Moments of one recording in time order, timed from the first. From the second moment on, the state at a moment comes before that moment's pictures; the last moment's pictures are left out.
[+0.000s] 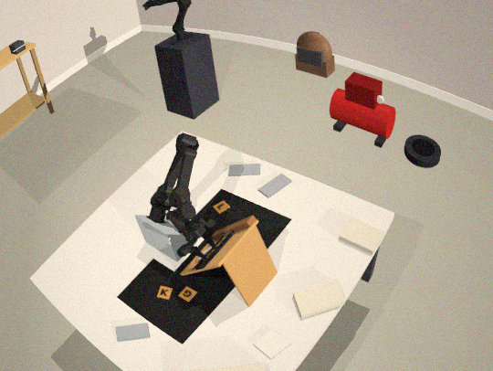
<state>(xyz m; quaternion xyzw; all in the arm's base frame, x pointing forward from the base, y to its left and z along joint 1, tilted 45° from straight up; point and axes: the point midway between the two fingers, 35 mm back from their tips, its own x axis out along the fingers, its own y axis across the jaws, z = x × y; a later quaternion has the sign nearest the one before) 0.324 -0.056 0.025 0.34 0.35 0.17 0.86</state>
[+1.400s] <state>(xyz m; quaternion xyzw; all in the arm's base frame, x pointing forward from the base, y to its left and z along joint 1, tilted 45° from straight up) 0.316 -0.049 0.037 0.34 0.35 0.17 0.86</state>
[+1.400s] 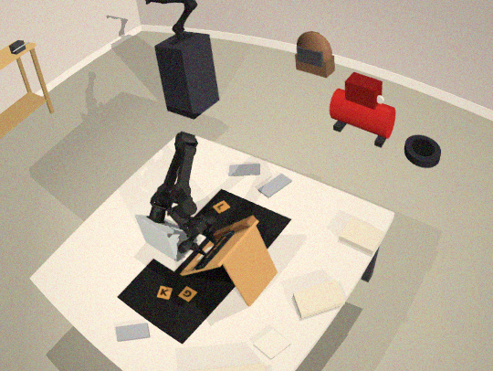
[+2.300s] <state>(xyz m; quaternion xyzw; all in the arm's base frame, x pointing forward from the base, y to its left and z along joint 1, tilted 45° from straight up) 0.300 -0.060 0.044 0.34 0.35 0.17 0.86</state>
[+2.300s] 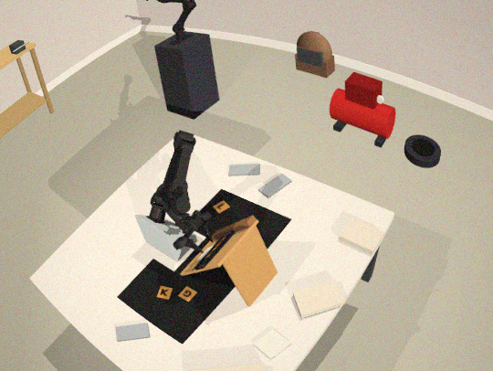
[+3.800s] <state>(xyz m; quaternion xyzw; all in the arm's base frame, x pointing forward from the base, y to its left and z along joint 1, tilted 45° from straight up) 0.287 -0.067 0.050 0.34 0.35 0.17 0.85</state>
